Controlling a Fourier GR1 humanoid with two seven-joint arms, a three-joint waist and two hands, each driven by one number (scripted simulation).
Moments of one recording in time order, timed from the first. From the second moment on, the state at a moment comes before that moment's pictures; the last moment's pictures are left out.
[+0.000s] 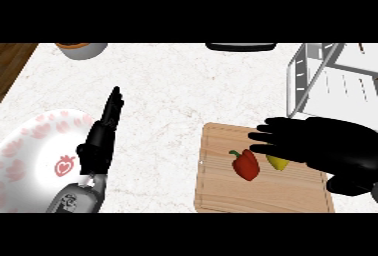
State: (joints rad) left arm -0.17 0.19 -0.27 -1.52 0.01 0.37 0.02; right arm -0.40 -0.77 0.36 -1.86 0.65 0.73 -0.39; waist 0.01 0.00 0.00
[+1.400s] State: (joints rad) left arm -0.15 0.13 -0.18 -1.51 -0.06 0.28 0.01; right arm -0.41 -0.61 0.41 -1.56 0.97 0.50 -0.62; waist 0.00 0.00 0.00
